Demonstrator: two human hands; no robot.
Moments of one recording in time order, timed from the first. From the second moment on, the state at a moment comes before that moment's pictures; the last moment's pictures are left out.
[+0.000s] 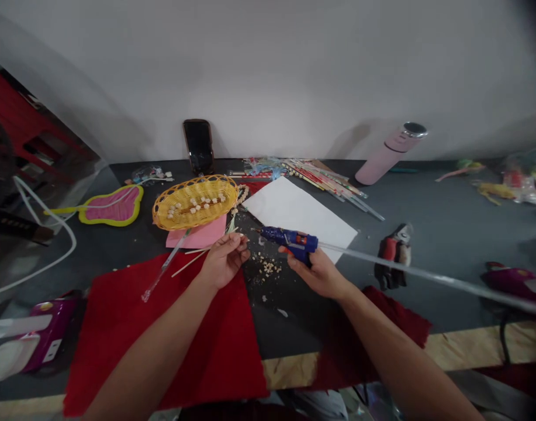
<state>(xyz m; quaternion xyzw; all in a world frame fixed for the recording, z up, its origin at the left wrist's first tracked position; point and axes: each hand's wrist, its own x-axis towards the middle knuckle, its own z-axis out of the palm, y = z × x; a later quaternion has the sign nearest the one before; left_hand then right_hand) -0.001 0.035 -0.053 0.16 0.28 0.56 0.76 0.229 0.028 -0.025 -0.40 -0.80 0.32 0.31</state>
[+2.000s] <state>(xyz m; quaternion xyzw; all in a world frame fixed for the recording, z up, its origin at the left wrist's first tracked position) 0.000 0.034 -0.050 0.17 0.29 0.56 0.76 0.225 0.024 -0.045 -0.36 -0.84 0.28 0.29</state>
